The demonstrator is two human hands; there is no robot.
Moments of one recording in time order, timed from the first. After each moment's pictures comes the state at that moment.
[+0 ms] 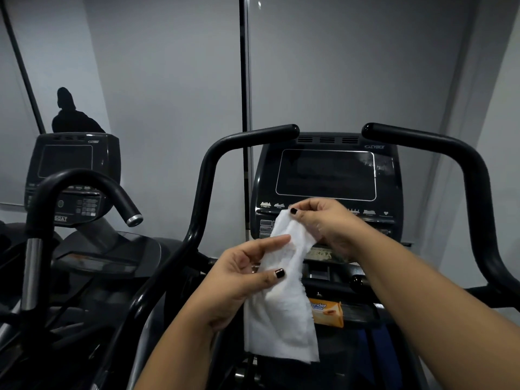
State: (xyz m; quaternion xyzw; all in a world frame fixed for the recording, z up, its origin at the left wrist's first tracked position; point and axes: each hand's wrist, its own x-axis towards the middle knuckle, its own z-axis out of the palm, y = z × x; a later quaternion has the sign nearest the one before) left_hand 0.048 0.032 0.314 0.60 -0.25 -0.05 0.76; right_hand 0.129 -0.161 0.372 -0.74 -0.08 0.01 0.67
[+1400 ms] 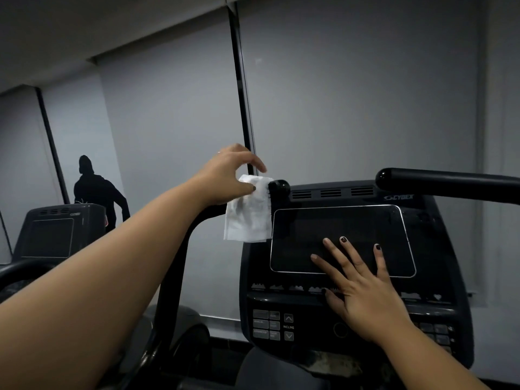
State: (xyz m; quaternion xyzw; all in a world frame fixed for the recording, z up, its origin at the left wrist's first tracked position) left_hand 0.313 0.017 0.539 0.91 -0.24 0.31 0.16; right_hand 0.320 -0.253 0.292 -0.90 -0.14 -0.42 -0.06
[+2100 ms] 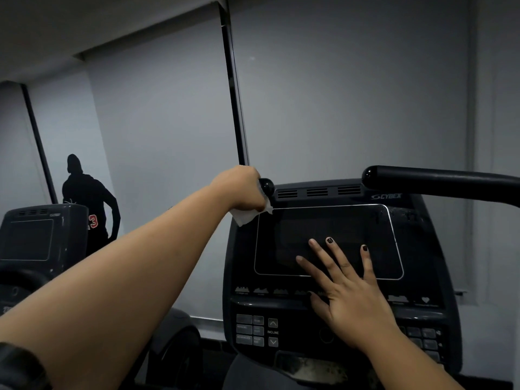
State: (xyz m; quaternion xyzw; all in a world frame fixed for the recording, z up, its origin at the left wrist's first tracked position) left_hand 0.354 -0.048 0.522 0.97 -0.08 0.21 0.01; right_hand 0.324 -0.252 0.289 -0.88 -0.14 -0.44 -0.06
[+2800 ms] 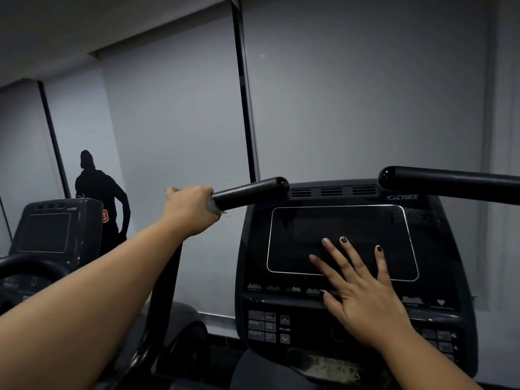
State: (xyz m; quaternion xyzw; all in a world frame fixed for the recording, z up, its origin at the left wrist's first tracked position) left_hand 0.355 0.073 0.475 0.94 0.01 0.35 -0.06; right_hand 0.321 -0.253 0.292 -0.89 -0.14 -0.43 -0.07
